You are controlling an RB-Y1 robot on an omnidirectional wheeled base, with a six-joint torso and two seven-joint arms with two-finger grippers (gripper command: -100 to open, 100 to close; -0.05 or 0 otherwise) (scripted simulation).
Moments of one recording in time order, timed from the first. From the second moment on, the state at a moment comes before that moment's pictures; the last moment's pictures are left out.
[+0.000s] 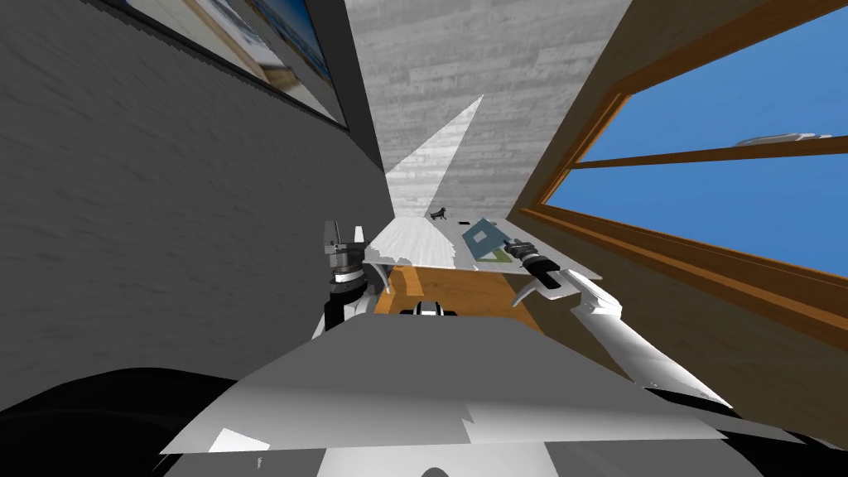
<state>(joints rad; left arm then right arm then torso) 0.48 0.05 -0.04 -2.32 0.02 -0.64 -0.04 0.11 -0.79 -0.15 -1.51 0.51 -0.11 0.51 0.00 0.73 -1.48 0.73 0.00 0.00</state>
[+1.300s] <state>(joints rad) 0.48 0.05 -0.04 -2.32 0.02 -0.64 -0.04 0.04 -0.65 -0.15 -1.37 0.41 -0.18 0.42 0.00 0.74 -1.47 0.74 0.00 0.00</state>
